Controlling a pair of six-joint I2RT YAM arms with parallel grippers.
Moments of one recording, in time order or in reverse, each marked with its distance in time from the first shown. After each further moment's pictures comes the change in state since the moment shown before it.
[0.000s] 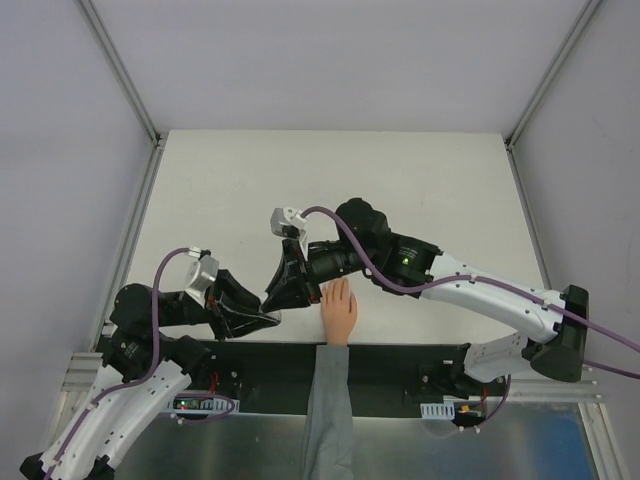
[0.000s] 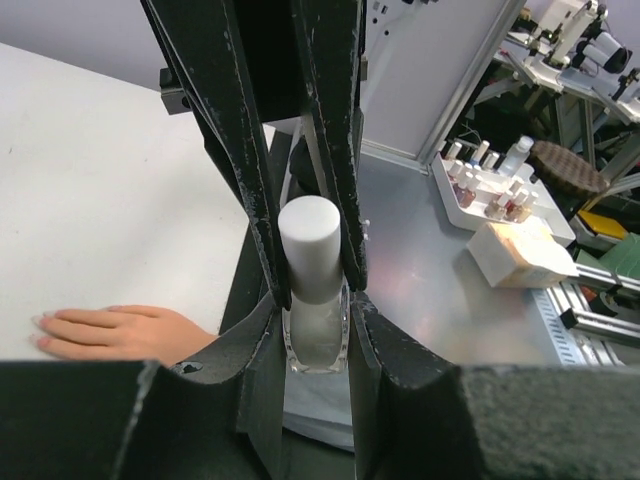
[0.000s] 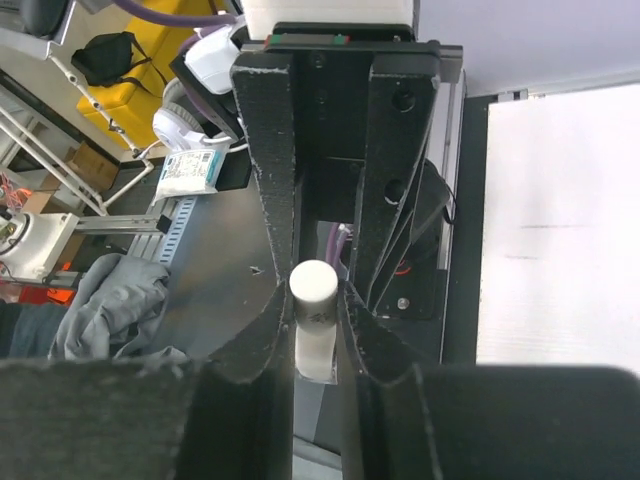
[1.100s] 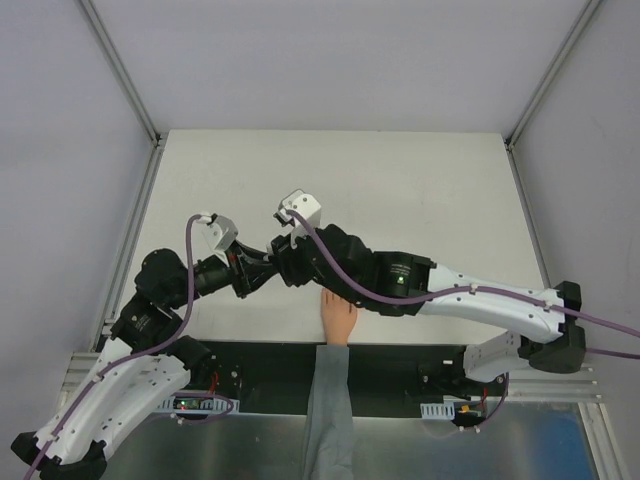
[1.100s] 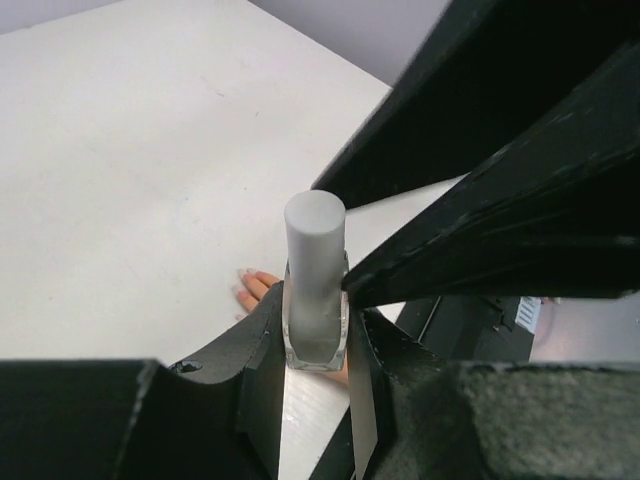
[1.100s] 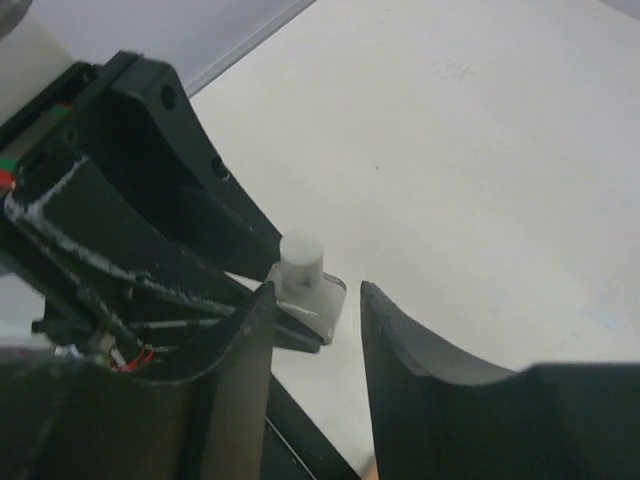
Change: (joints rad) left arm -0.011 0.260 0.122 -0.138 -0.476 0.253; right arm 0.231 0.079 0.183 -0.278 1.248 0.032
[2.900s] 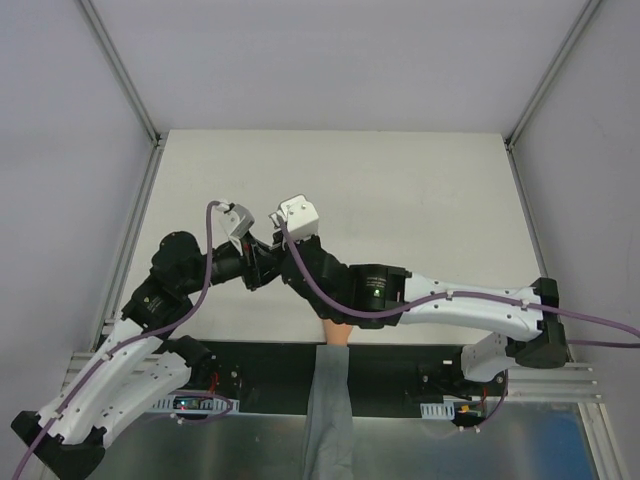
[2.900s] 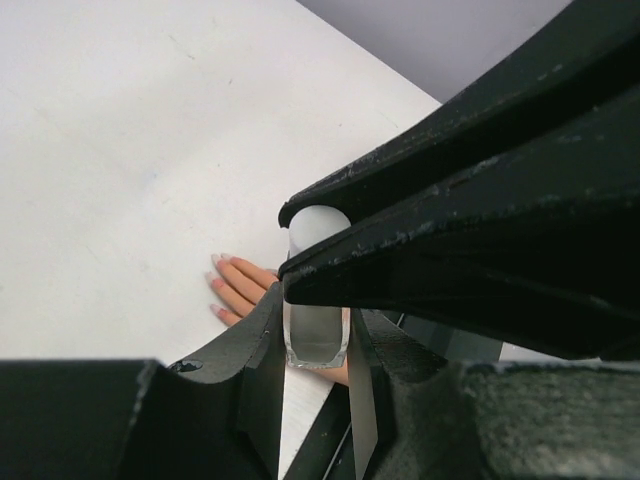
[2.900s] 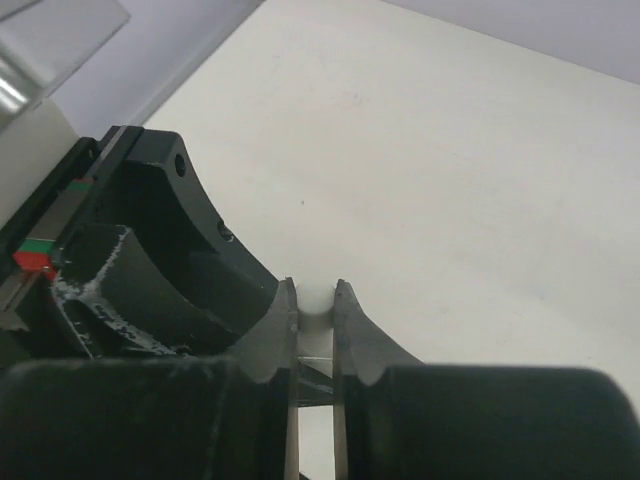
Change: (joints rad) left arm -0.005 0.108 0.042 0.005 0.013 -0.032; right arm 0.077 0.050 0.023 0.037 0.305 0.045
